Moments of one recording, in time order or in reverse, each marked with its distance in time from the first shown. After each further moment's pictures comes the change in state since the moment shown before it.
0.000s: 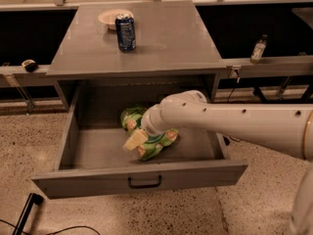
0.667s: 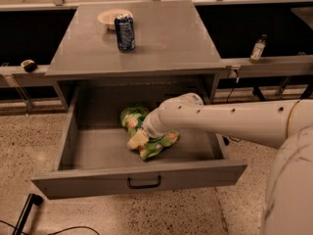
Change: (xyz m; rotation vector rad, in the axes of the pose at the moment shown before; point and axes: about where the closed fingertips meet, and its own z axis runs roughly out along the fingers) arm 0.029 -0.011 0.026 0.012 0.064 0.093
